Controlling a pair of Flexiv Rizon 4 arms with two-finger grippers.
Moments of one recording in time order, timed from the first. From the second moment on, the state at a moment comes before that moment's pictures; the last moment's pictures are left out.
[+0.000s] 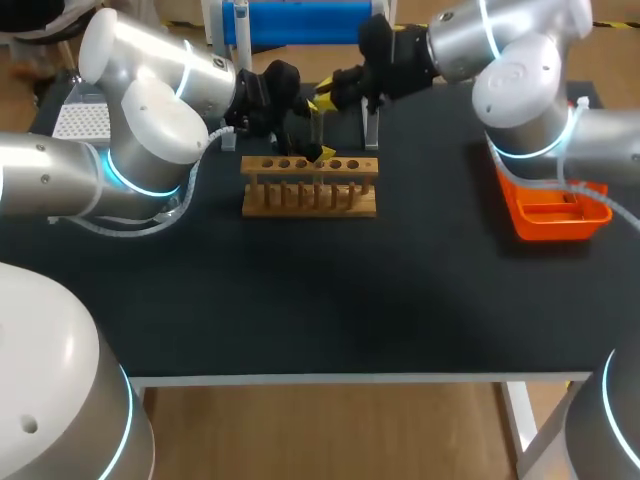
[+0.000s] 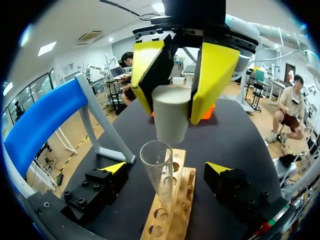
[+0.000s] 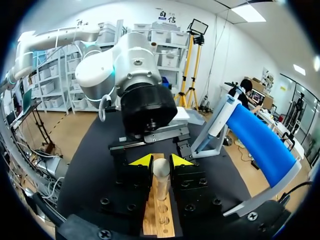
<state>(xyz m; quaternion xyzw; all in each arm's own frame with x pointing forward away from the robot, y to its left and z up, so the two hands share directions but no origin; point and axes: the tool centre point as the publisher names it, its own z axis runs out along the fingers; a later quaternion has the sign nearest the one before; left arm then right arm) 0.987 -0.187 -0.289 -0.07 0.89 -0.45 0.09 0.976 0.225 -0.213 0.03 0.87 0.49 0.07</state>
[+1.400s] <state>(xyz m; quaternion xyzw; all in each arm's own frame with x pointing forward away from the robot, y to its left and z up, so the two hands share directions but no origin) 0.987 -0.187 -0.289 -0.07 0.89 -0.45 0.09 0.983 0.234 -0.219 0.04 0.87 0.49 0.06</state>
